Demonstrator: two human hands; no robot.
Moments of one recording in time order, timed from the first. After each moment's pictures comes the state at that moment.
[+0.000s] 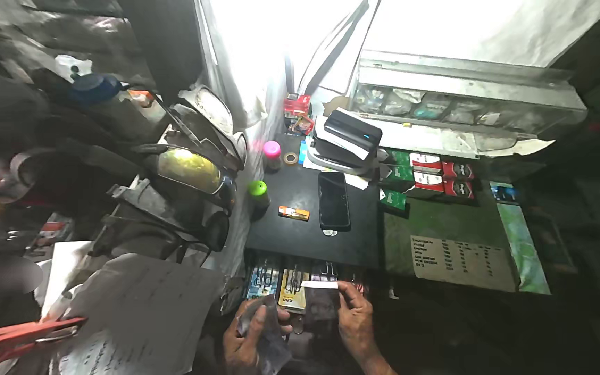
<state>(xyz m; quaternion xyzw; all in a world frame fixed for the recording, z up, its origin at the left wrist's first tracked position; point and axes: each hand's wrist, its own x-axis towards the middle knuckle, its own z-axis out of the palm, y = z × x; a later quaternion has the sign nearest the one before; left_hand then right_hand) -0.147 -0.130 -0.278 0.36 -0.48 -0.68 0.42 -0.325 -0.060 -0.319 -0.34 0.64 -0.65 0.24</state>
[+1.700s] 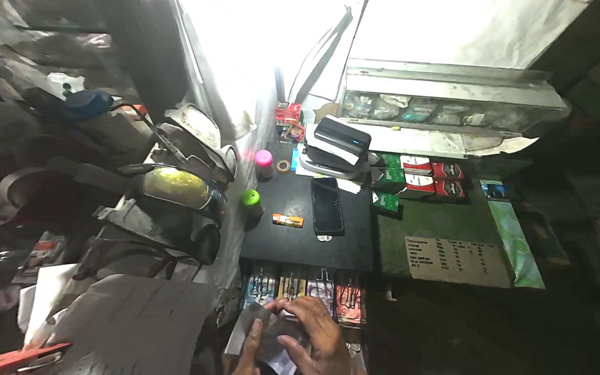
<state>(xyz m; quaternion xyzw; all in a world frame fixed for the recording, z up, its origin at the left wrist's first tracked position) -0.155 -0.129 -0.282 0.33 -0.49 -0.66 0.47 -0.295 -0.070 -0.289 -0.59 0.58 -0.55 0.15</state>
